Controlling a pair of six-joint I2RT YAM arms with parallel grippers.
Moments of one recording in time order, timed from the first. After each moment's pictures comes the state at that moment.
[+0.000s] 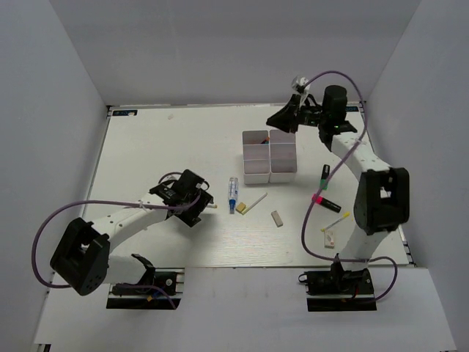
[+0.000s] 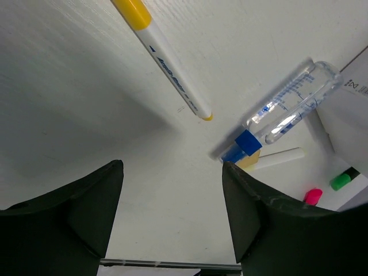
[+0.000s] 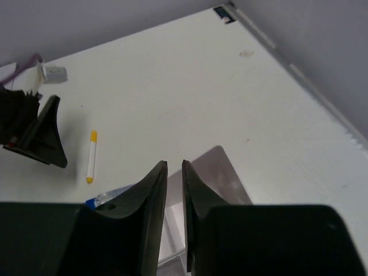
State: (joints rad) left arm -0.64 1.27 0.72 -0.55 -0.15 -1.48; right arm 0.18 1.83 1.38 0.26 -1.16 -0.01
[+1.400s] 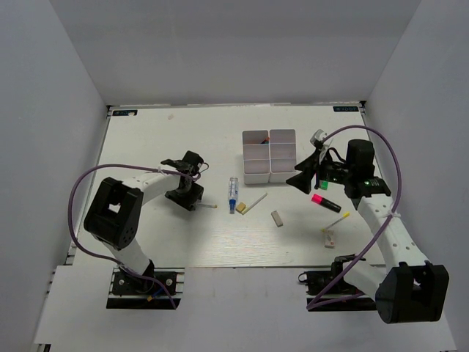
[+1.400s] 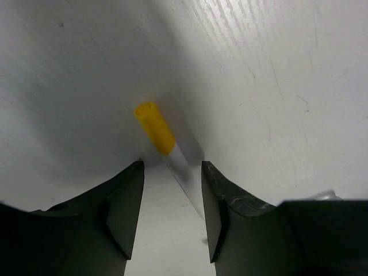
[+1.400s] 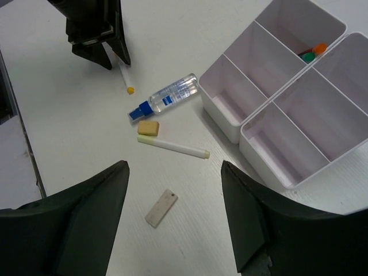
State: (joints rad) left arm -0.46 1.67 0.98 -0.71 -0.18 -1.49; right arm 0.09 1.06 0.81 -0.28 -0.96 -0.29
